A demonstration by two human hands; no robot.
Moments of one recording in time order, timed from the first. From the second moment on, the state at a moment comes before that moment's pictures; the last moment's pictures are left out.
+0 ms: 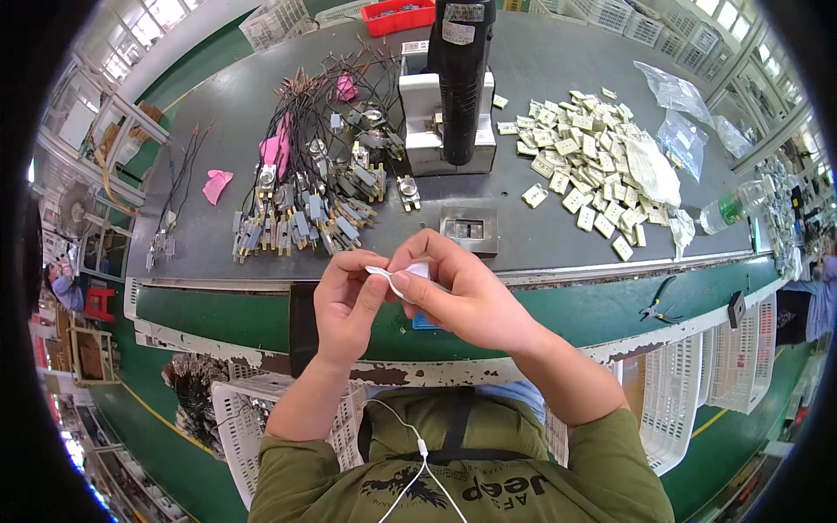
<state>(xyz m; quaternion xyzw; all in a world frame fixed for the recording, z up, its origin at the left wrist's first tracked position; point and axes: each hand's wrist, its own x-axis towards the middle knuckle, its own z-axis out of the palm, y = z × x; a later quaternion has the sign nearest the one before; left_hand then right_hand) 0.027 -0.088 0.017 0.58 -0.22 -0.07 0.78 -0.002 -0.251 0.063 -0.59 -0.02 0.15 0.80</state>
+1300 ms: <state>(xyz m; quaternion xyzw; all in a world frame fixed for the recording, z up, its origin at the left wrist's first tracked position) 0.066 0.010 0.016 0.51 0.06 -0.18 0.84 -0.031 -0.270 0.018 -0.67 0.06 0.01 0.74</state>
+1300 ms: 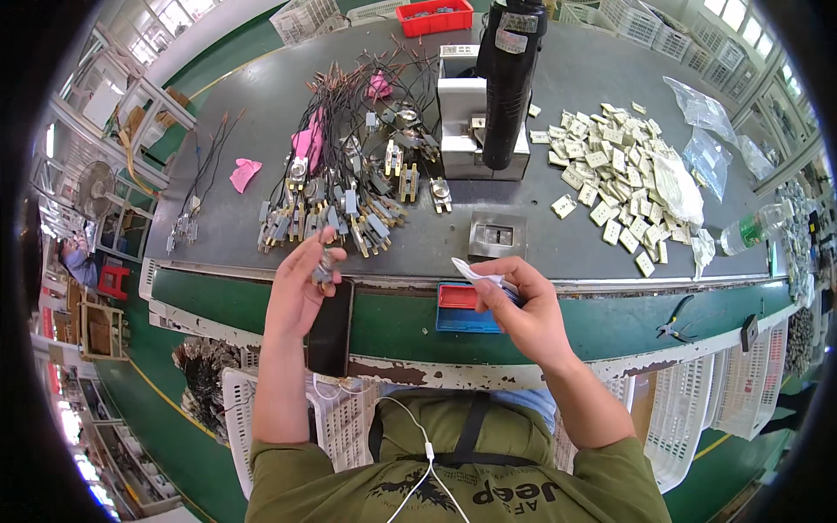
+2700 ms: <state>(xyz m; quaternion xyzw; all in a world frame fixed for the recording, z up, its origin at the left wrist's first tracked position) -0.008 -0.006 0.009 0.59 -0.15 -0.02 0.80 0.011 -0.305 0.037 -0.89 -0.12 0.10 0.43</state>
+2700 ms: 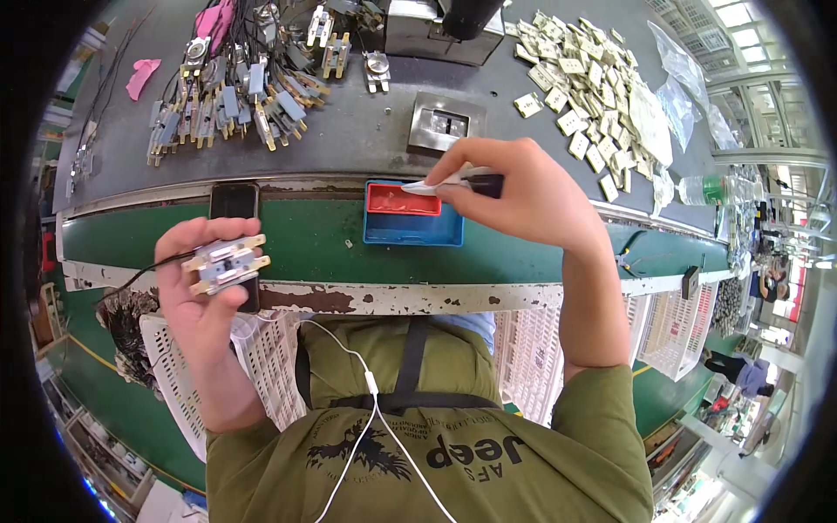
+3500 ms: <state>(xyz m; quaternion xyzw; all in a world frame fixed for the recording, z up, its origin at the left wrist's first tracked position) -0.002 -0.041 -0.006 0.48 -0.25 -0.14 0.83 -0.019 -0.263 0.051 -0.76 -0.16 0.12 0.62</state>
